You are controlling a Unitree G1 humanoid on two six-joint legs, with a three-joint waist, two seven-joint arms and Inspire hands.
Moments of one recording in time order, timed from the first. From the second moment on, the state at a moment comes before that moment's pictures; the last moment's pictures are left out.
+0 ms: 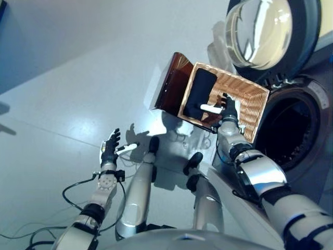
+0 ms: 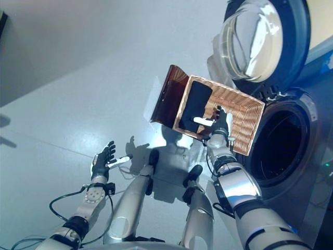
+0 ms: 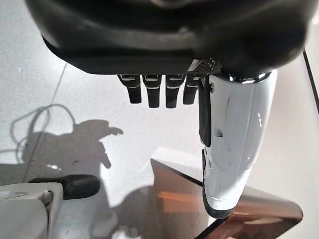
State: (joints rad) left arm -0.19 0.26 -0.28 0.83 -0.27 -0.38 0.33; right arm -0.90 -0.29 0.25 1.37 0.31 -0.15 -0.41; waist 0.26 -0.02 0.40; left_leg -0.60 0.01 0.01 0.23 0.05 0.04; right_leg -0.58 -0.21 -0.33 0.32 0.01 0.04
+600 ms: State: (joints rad) left arm -0.22 0.27 -0.29 0.78 -0.27 -0.38 0.34; right arm -1.08 -0.42 0.28 1.45 0.33 -0.15 -0.46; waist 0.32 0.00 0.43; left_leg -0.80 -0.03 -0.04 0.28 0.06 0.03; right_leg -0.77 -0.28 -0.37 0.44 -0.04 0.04
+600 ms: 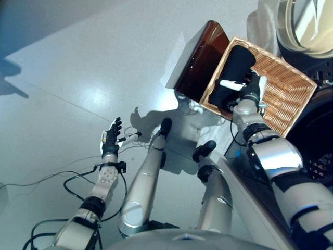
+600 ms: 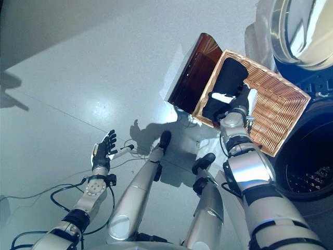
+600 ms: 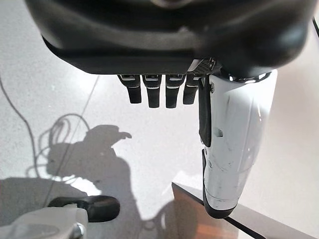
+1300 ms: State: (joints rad) left arm -0.21 0.27 -0.30 0.78 -0.24 -0.37 0.36; right arm -1.06 -0.44 0.27 1.51 0.21 -0.09 -0.46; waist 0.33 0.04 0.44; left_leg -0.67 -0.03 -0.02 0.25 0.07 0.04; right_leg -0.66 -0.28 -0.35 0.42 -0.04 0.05
